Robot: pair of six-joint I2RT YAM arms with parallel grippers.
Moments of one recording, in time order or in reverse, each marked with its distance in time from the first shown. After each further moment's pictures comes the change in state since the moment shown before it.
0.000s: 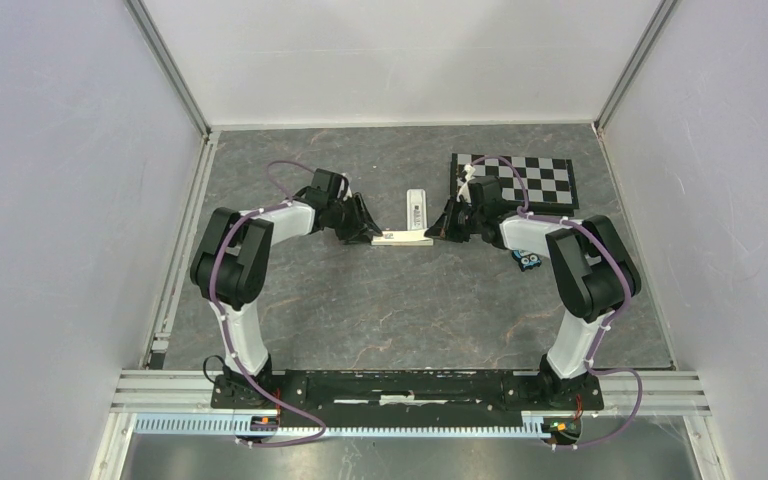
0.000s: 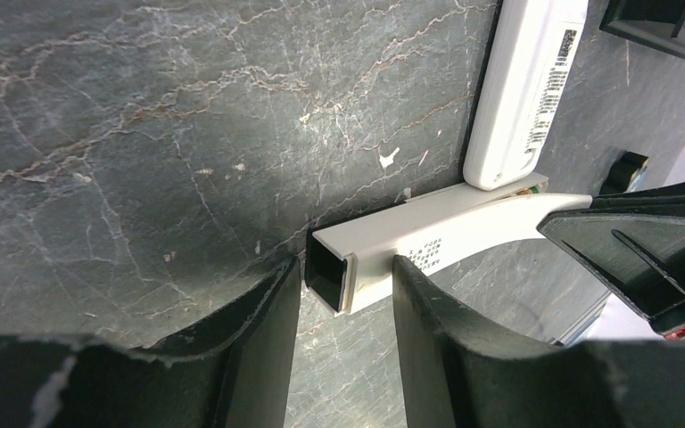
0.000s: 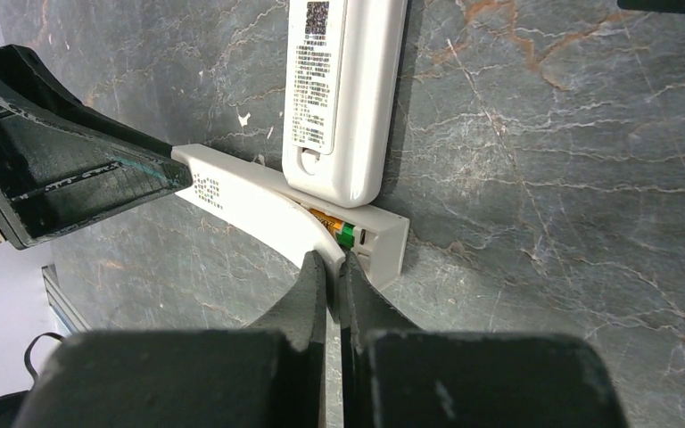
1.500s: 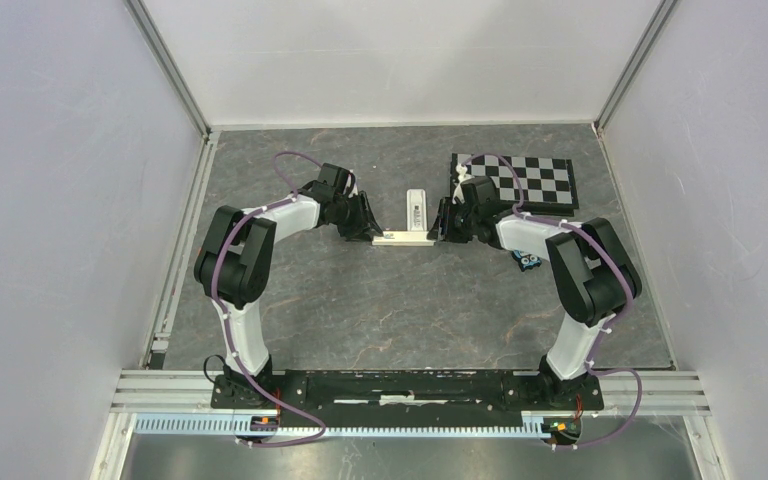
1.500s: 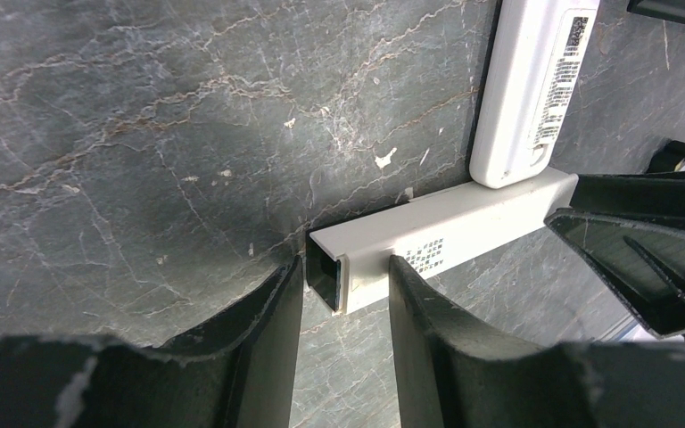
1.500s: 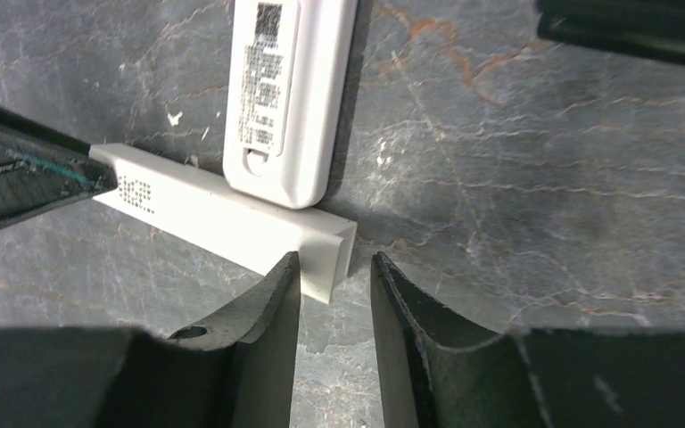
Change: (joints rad) left arm -0.030 0.020 0.087 -0.127 -0.061 0.080; right arm 0.040 -0.023 0.025 -0.093 0.146 -0.153
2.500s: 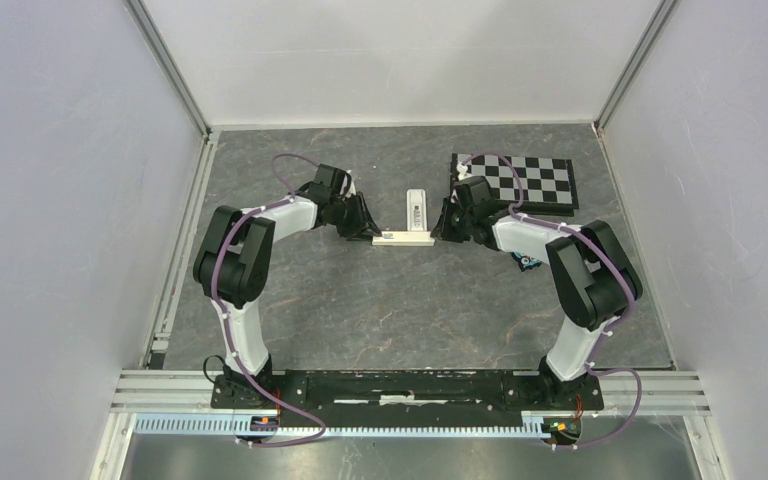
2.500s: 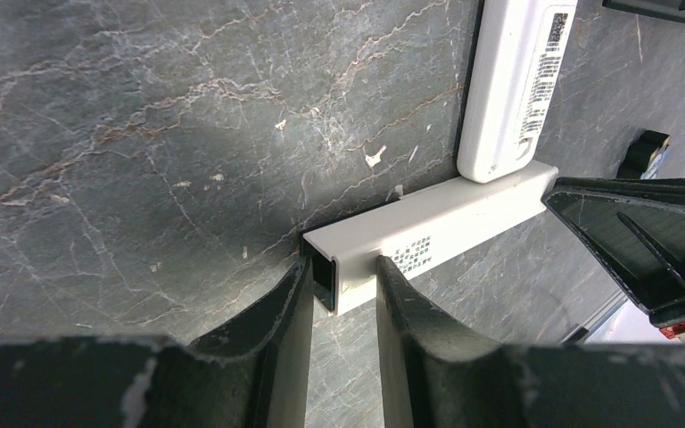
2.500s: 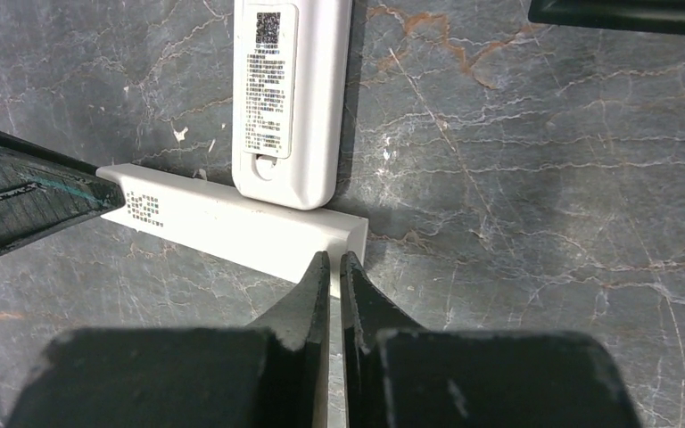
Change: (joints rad) left arm 0.016 0.002 -0.023 0.046 0.064 -0.002; right arm 0.051 -0.017 0.008 -0.023 0.100 0.081
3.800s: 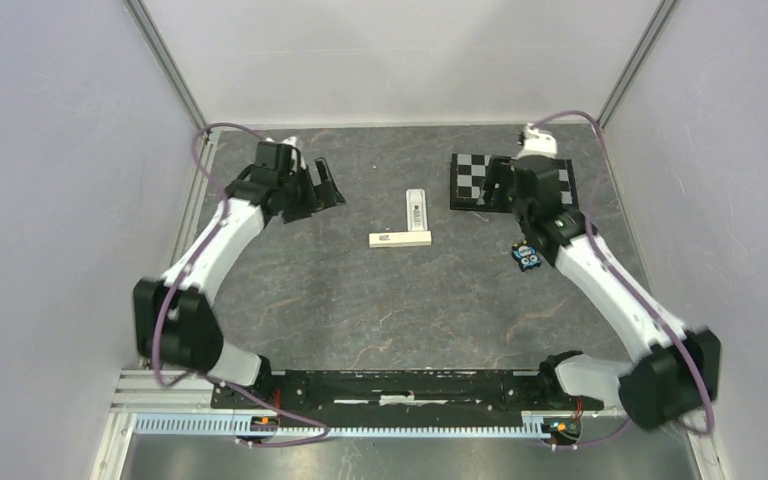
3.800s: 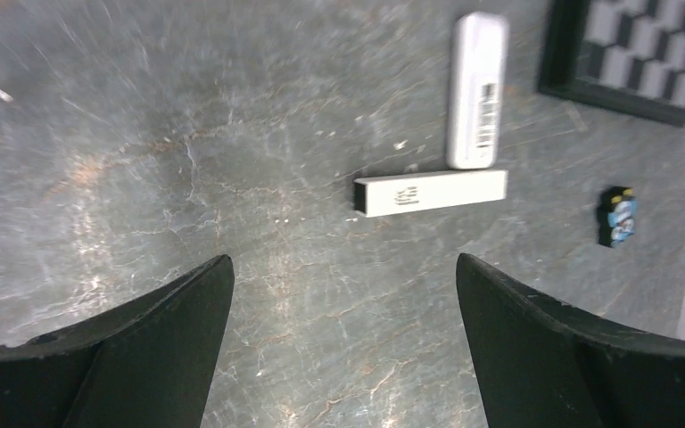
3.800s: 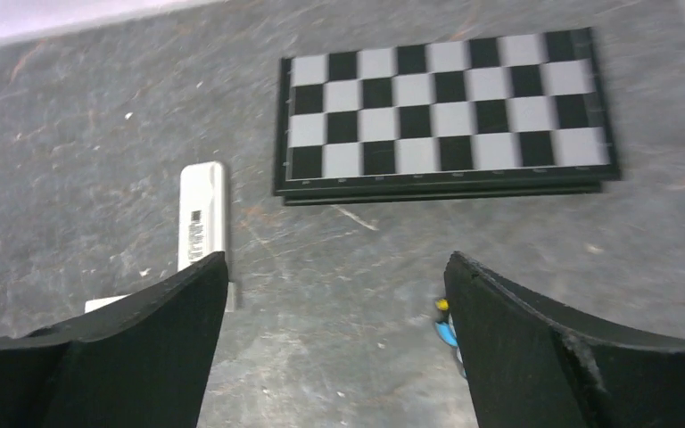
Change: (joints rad) left arm 0.135 -0.491 0.026 -0.336 -0.223 0.122; right arm -0.080 -0.582 0.032 -0.267 0.437 -0.193
